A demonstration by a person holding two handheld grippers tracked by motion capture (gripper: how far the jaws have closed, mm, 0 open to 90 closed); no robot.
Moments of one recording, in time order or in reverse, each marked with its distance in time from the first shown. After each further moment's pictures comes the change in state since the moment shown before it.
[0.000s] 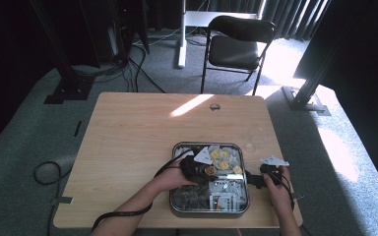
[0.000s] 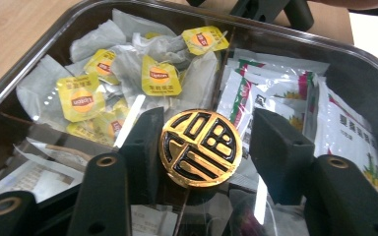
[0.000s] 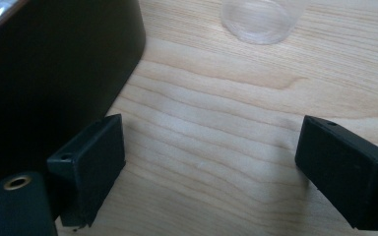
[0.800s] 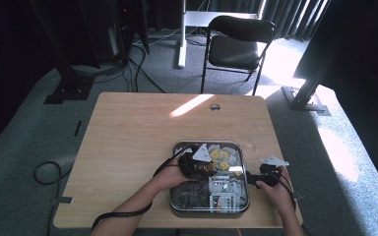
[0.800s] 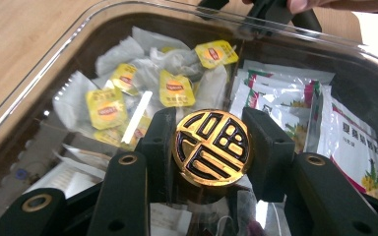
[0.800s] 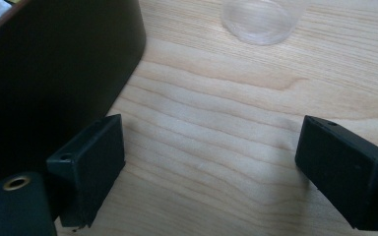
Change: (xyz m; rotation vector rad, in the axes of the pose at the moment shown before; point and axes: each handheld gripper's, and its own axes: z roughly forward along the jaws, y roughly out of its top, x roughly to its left) left arm 0.001 0.010 -0.018 -0.015 0.045 0.017; right arm 0.000 0.000 0.000 0.000 0.002 0.001
